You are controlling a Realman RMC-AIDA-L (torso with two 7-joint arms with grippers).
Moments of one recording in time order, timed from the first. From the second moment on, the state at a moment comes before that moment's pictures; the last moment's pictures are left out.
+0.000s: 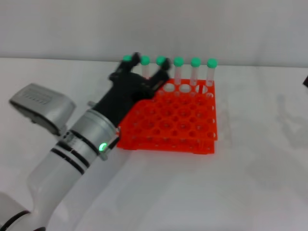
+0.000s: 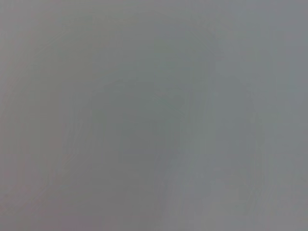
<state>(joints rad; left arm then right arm) -0.60 -2.09 2.55 0.37 -0.83 1.12 -0.40 0.42 1.98 -0.79 -0.34 -1.18 -1.42 0.93</state>
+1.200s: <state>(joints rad) -0.97 -2.08 2.51 0.23 -0.26 1.08 -0.98 0.45 2.01 -0.84 -0.24 -1.18 -1.45 0.62</state>
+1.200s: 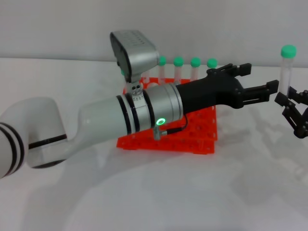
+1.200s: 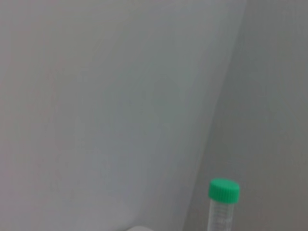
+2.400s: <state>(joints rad) -1.02 -2.08 2.49 0.29 -0.26 0.94 -0.91 0.53 2.02 -0.91 -0.21 -1.18 -1.44 0.63</state>
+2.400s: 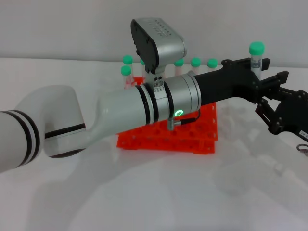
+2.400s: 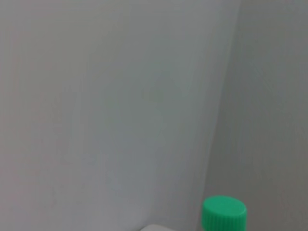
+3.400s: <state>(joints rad) -1.01 -2.09 2.45 0.29 -0.26 0.94 -0.90 0.54 2.02 -0.90 -0.21 -1.18 -1.44 0.64</state>
